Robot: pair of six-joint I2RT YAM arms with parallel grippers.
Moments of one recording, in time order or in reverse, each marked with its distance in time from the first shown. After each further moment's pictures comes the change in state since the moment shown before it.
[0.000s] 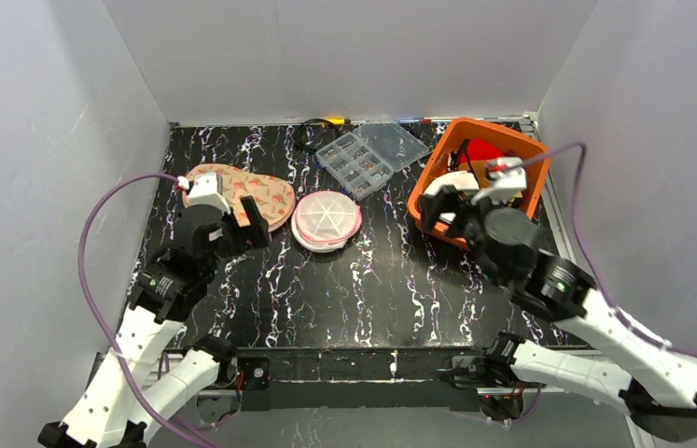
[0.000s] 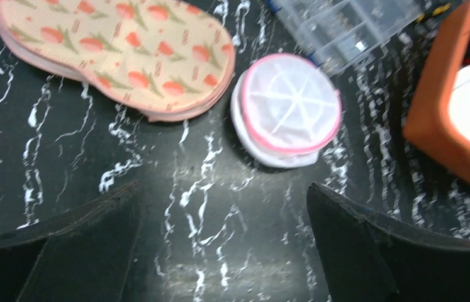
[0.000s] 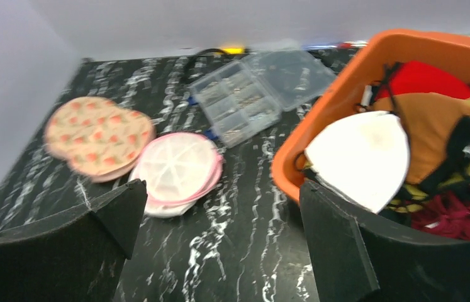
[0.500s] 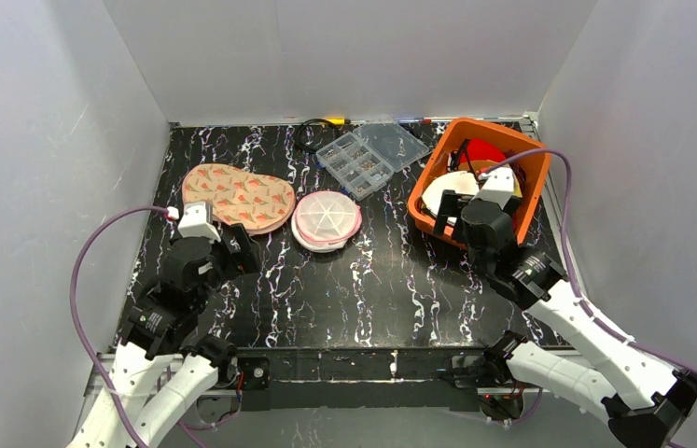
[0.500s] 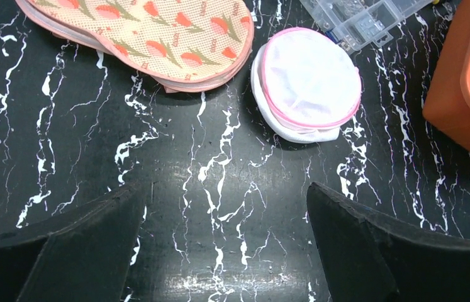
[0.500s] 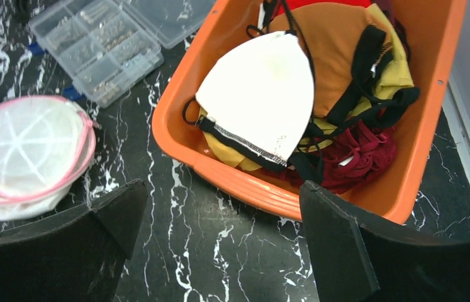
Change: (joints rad) left arm 0.000 -0.252 -0.176 -0.074 -0.003 0.039; right arm -0.263 0.131 -0.117 -0.085 0.049 0.042
